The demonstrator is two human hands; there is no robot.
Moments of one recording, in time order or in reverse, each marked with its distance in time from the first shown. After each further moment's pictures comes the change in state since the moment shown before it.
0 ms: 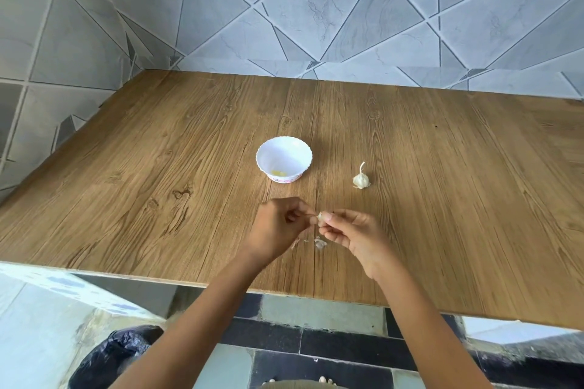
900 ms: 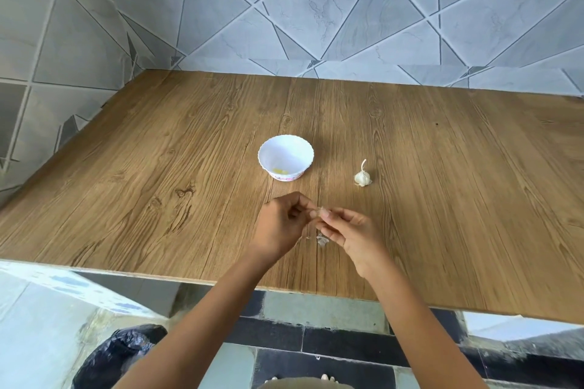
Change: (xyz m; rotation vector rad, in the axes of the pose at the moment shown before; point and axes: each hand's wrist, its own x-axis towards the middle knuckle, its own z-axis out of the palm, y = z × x) left_hand -0.001 -0.001 0.005 0.002 0.050 -0.062; right_hand 0.002 0.009 0.012 0.132 0.072 0.011
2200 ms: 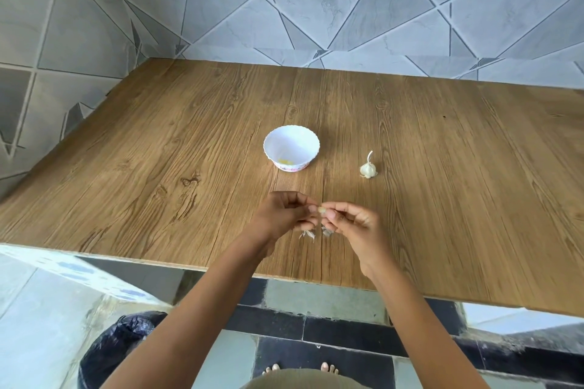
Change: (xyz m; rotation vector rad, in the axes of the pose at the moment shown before) left_hand -0.006 0.011 -0.014 -0.477 -0.175 -0.399; right_hand -0.014 0.009 0.000 -0.277 -0.006 -0.260
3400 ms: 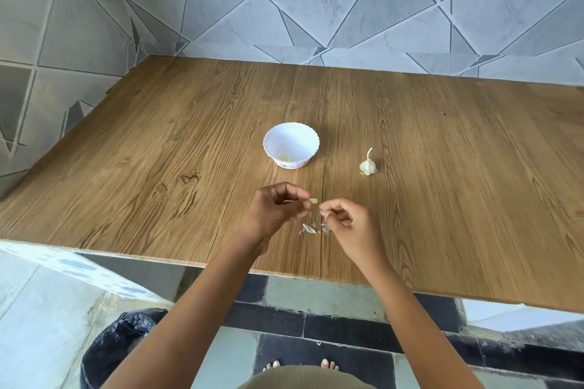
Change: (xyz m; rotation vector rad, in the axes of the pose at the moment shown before) left_hand -0.007 0.001 -0.005 -0.065 0.087 0.093; right_hand 0.006 0.015 0.000 -0.527 0.040 -0.286
